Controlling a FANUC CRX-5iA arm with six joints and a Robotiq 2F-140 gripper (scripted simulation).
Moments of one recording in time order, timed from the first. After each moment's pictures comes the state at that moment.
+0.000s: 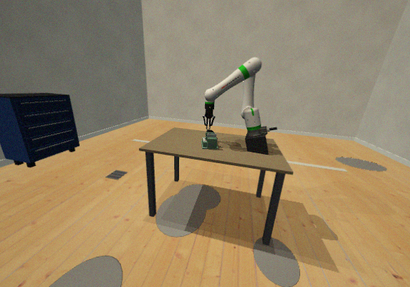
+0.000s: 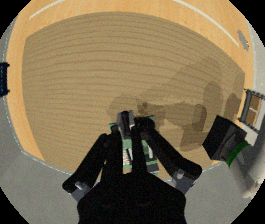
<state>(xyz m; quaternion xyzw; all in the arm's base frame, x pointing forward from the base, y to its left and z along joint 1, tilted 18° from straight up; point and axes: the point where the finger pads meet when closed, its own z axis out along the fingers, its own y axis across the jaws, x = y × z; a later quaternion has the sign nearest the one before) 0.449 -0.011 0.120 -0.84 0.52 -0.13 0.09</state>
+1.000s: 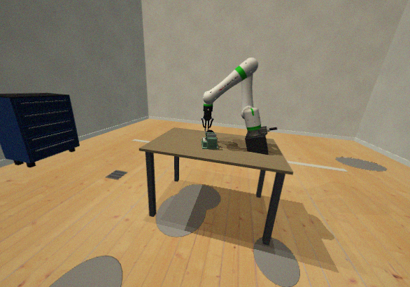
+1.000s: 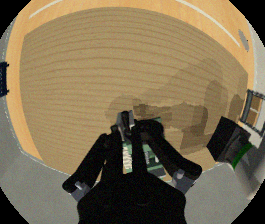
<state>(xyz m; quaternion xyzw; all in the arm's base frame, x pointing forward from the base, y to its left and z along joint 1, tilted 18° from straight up) 0.467 -0.004 0.103 -0.84 0.52 -0.13 0.09</state>
